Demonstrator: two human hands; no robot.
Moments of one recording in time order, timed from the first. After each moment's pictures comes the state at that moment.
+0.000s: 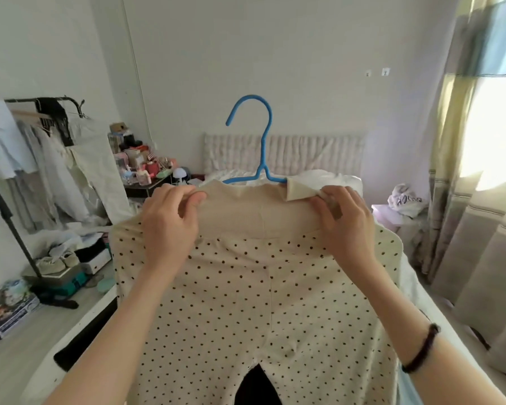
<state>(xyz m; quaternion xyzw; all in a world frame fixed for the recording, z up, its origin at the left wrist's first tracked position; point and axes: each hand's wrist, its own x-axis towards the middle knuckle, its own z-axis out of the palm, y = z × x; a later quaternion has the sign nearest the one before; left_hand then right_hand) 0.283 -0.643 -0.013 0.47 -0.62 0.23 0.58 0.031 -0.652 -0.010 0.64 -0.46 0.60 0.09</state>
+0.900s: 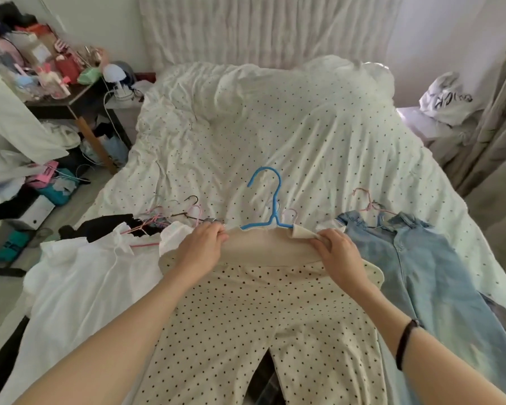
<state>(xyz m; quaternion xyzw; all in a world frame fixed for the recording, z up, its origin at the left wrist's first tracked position) 0.277 -1.073 -0.295 0.66 -0.72 -0.13 0.14 0.011 -1.047 -0.313 0.64 -0.69 0.28 -0.19</state>
